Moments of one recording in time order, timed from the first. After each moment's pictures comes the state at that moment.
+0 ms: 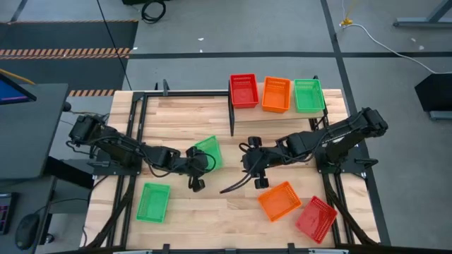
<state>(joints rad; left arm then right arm) -0.26 1.49 0.75 -0.09 -0.26 -0.45 0.28 1.51 1.27 -0.62 0.22 0.05</state>
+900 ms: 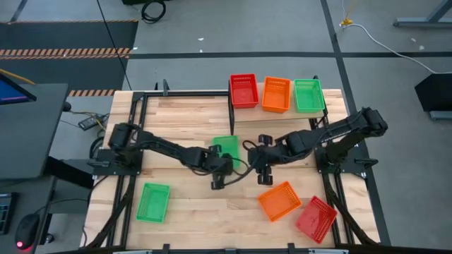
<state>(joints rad) -0.18 1.93 1.26 -0.44 -0.24 -0.17 0.26 1.51 1.27 -0.85 0.22 0.29</state>
